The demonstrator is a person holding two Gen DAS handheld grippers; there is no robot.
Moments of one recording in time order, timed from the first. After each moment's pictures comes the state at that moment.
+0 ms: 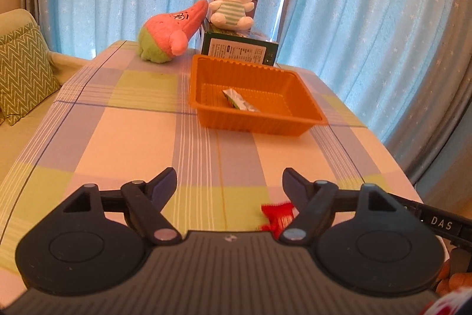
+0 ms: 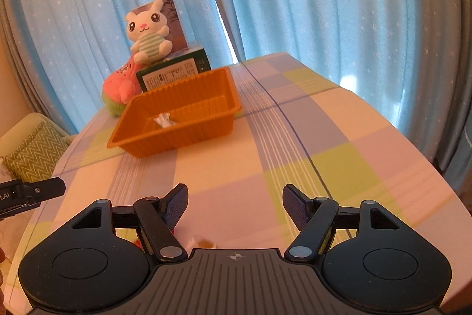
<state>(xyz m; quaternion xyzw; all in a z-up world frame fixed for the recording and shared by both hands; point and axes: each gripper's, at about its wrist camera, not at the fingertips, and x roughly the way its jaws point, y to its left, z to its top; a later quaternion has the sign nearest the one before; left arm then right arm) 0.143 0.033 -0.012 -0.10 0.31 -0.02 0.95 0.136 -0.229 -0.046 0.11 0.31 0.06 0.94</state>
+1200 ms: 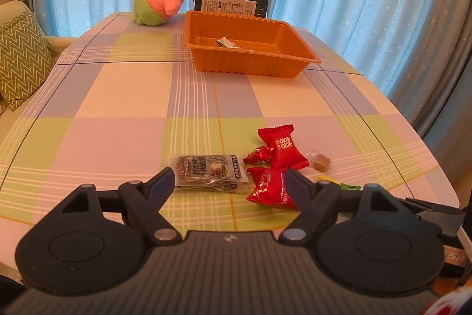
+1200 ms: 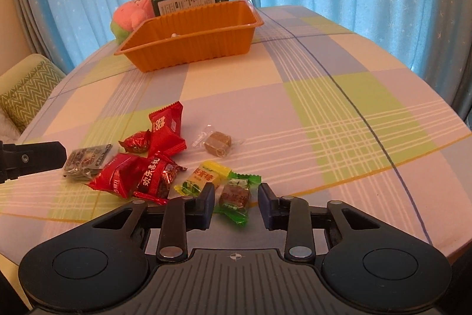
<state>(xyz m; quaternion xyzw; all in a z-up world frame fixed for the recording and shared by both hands) 0.102 0.014 -0.057 -0.06 0.36 -0.03 0.93 0.116 -0.182 -0.124 0.05 0.37 0.07 0.93</state>
